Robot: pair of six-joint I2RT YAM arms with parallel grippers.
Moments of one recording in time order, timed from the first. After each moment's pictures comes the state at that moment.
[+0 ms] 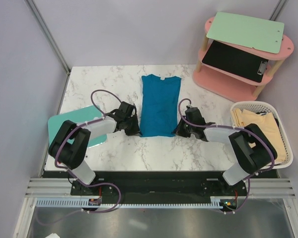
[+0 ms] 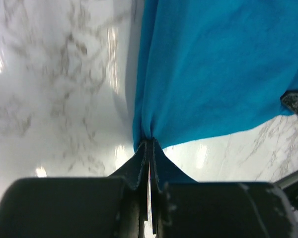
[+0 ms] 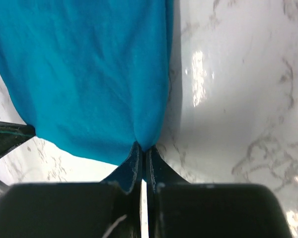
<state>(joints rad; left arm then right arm) -0.50 1.68 0.90 -0.25 0.19 -0.66 0.48 1.59 0.67 0.11 -0.15 0.80</state>
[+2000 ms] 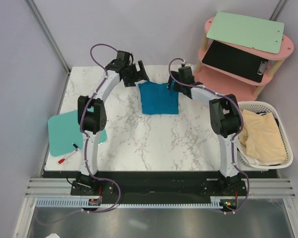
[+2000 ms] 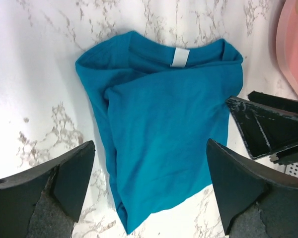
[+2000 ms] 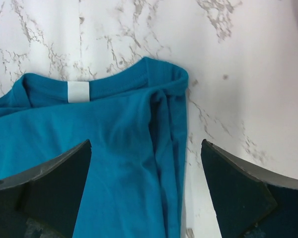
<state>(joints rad) -0.28 2.35 2.19 -0.65 0.27 -0.52 0.33 2.22 1.67 -0.07 0.12 0.46</state>
